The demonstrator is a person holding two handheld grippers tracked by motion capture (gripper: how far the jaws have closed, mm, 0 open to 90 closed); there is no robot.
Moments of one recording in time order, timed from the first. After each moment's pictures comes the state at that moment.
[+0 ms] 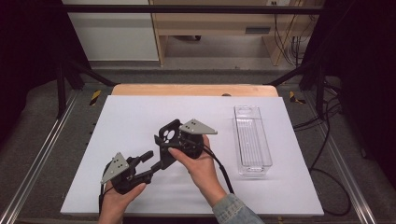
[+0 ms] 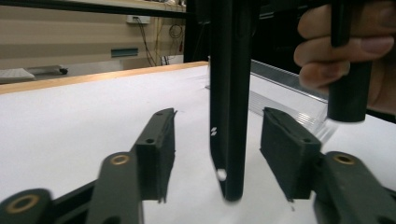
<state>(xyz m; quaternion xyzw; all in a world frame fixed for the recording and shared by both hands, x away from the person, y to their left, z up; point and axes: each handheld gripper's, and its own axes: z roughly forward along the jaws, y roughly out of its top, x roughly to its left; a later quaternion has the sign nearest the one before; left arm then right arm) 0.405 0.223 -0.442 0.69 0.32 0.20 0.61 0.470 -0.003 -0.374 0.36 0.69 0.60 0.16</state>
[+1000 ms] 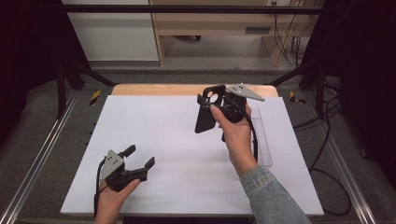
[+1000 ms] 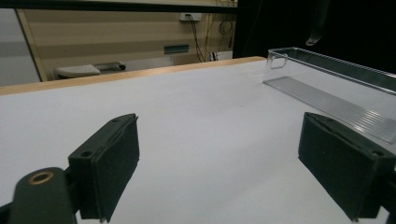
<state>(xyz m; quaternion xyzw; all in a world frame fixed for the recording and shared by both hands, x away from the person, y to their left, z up) 0.414 0.242 -0.448 0.68 0.38 0.28 0.57 0.523 -0.102 -0.306 0.45 0.62 0.59 0.24</state>
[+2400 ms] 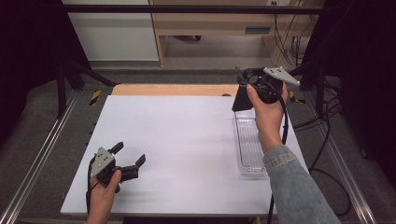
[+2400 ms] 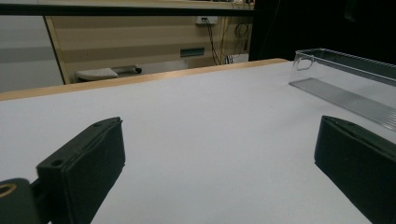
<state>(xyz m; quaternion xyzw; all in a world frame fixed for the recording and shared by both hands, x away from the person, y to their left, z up) 0.423 0.268 -0.451 0.67 0.38 0.30 0.56 0.568 -0.191 -0.294 0.50 0.58 0.53 0.36</state>
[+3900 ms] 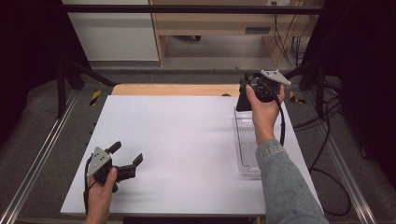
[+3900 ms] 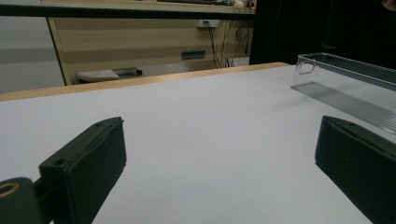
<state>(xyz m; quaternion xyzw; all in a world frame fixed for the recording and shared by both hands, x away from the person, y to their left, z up) 0.425 0.276 -0.452 0.66 0.39 0.30 0.57 0.610 -0.201 -0.335 0.53 0.57 0.49 0.39</state>
